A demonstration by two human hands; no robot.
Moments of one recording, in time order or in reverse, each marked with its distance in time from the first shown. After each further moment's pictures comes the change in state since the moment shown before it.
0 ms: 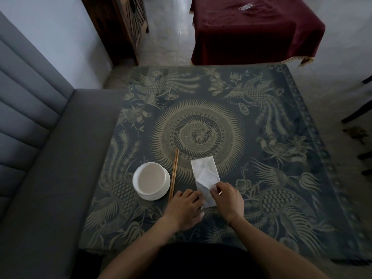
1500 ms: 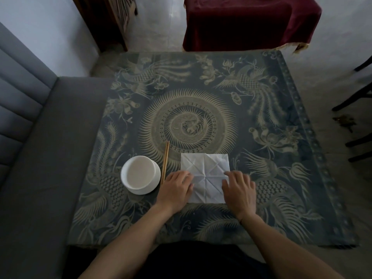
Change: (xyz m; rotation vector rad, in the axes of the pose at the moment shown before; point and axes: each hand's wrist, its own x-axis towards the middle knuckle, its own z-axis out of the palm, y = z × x) left_hand 0.023 -0.005 -0.006 -0.156 0.299 -0.167; right_hand 0.004 0.056 -0.019 -0.349 0.183 -0.166
